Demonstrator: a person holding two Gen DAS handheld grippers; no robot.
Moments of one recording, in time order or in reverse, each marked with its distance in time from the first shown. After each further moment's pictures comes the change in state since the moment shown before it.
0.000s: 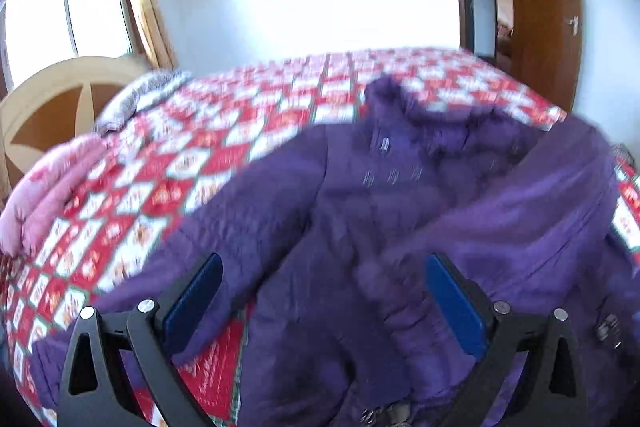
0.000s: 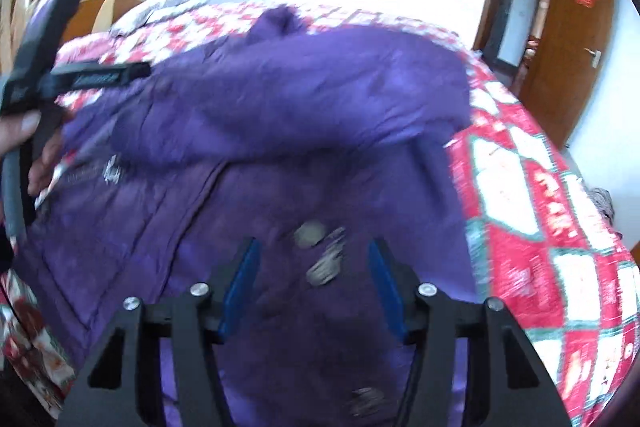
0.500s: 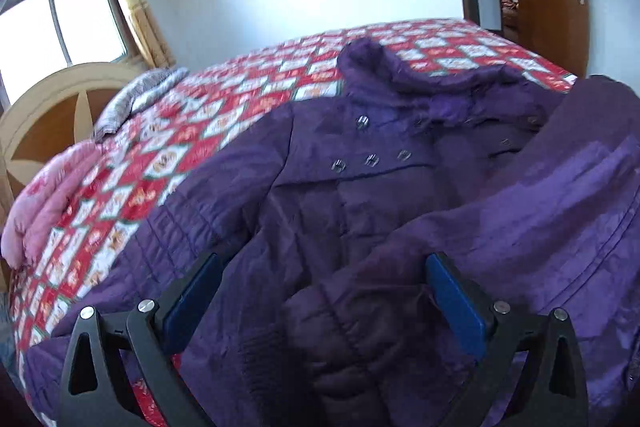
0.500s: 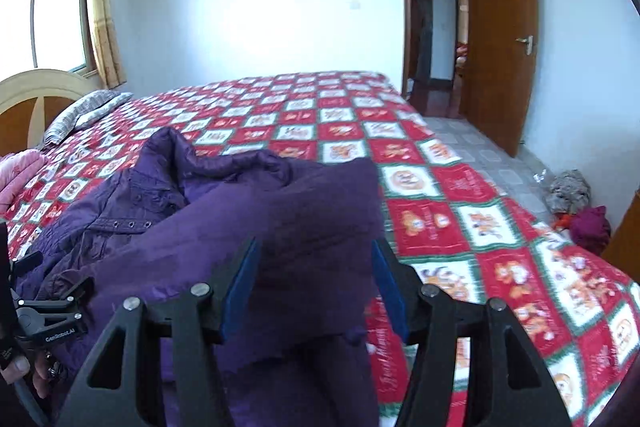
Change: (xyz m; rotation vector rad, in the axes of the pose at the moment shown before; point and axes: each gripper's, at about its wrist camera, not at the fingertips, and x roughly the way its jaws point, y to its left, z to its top) left arm 0.080 -0.045 -0.003 0.044 0.114 0.067; right arm 0.054 -0.087 0.103 0.221 -0.198 -0.122
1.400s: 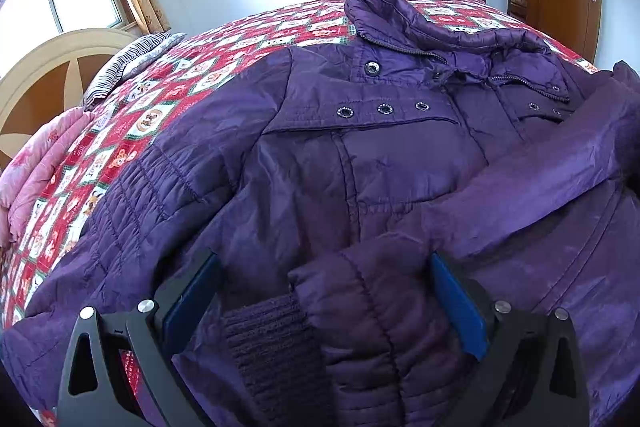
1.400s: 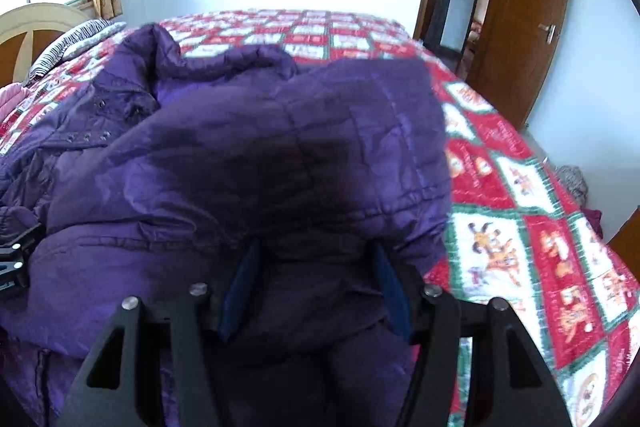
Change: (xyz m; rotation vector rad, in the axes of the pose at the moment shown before) left arm 0.031 0.005 -0.016 -0.031 0.092 -0.026; right arm 0.048 0.016 -0.037 -0.112 0.149 -0.071
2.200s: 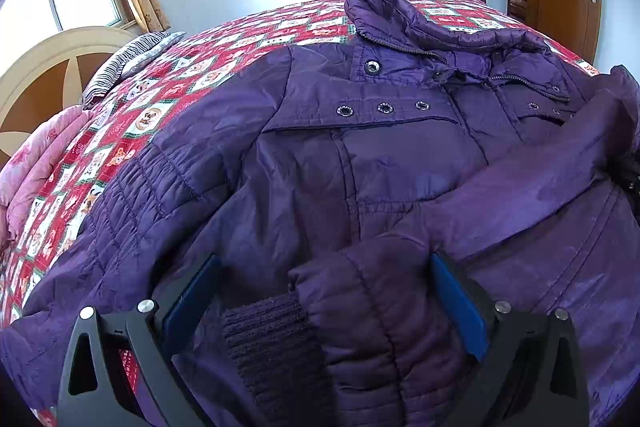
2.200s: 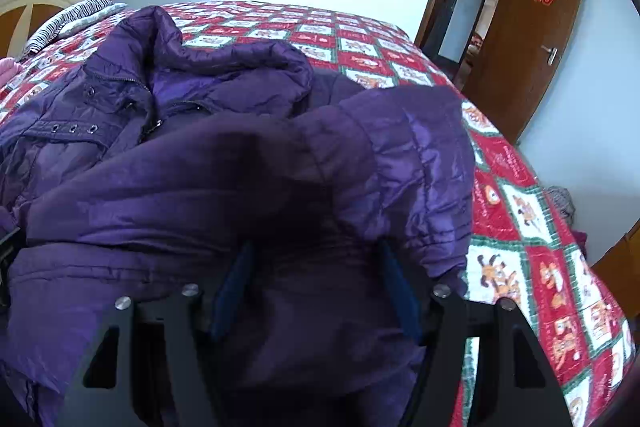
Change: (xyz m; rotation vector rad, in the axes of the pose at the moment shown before) left arm 0.002 0.000 0.000 -0.001 0.002 -0.004; right arm 0.011 0.019 0.009 -0.085 0.036 -0.064
